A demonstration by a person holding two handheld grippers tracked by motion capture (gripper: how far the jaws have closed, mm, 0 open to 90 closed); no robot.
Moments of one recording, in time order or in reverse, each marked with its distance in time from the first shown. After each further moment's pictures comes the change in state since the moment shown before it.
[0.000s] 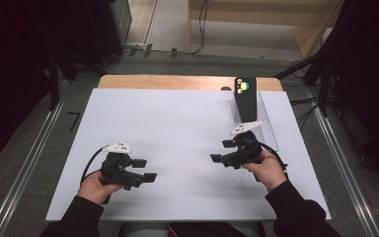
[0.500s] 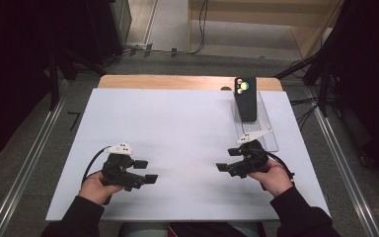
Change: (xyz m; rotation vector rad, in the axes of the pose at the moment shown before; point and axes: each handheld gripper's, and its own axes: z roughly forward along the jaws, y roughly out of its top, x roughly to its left) left arm -0.001 -0.001 0.002 0.010 -0.010 0.013; right arm 0.003 -0.025 -0.009 0.029 -0.002 0.005
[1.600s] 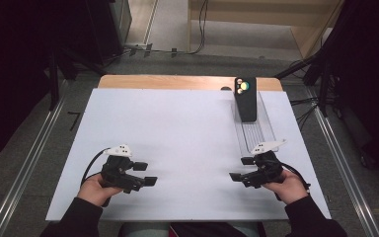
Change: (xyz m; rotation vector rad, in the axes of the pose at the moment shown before) left arm -0.003 -0.004 -0.002 -0.002 -0.012 -0.001; right arm -0.008 -0.038 -0.021 0.023 -0.027 0.004
